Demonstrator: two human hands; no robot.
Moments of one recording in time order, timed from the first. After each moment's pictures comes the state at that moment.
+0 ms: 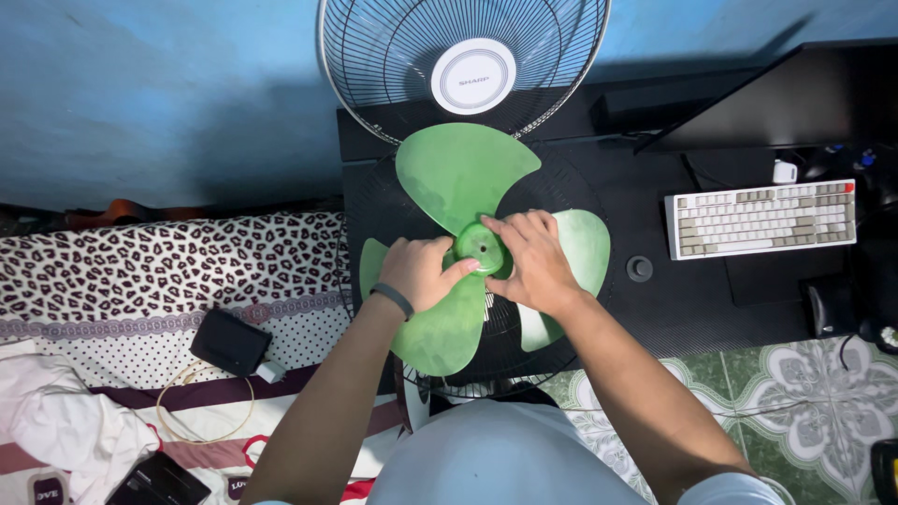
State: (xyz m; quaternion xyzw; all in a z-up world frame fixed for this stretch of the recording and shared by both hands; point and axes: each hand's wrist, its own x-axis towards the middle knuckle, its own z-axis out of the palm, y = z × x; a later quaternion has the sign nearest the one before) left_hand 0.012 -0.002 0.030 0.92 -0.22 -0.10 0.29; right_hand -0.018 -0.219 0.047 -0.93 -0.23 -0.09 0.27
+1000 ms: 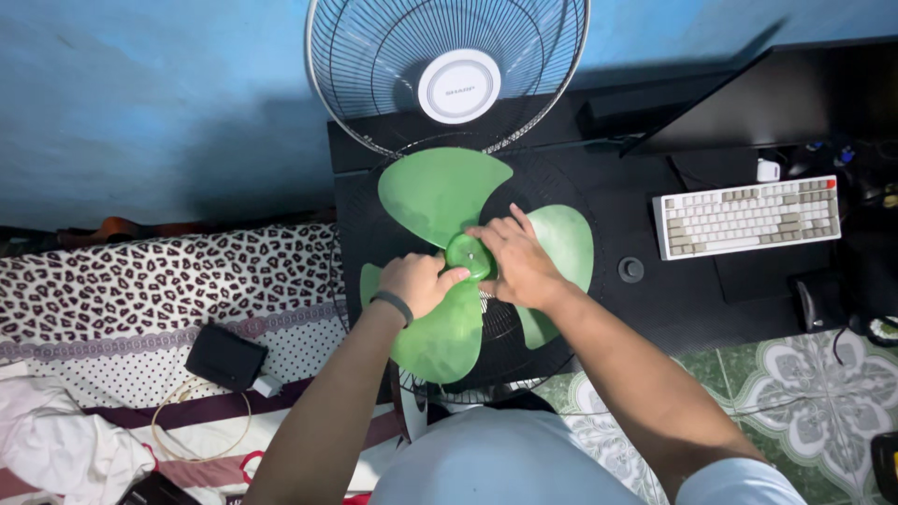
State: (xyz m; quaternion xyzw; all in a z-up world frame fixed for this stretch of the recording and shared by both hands) left_hand 0.013 -0.008 0.007 0.93 -0.18 -0.19 0.24; right_hand -0.004 -0.220 0.036 -0.93 -0.24 0.03 0.27
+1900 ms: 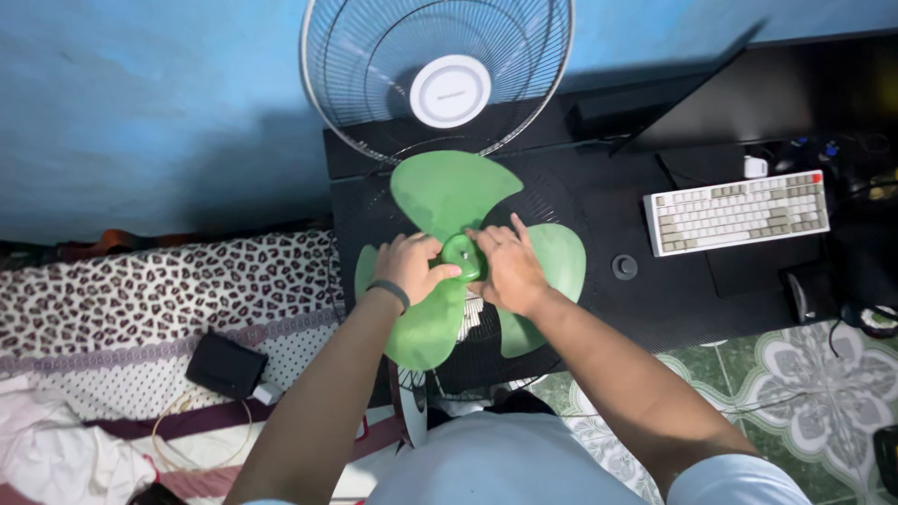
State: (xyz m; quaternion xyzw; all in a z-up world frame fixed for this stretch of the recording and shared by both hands) left_hand 0.025 -0.005 -0.002 0.94 -0.19 -0.12 0.27; right_hand -0.017 -0.211 0.016 -0.96 -0.17 0.01 0.22
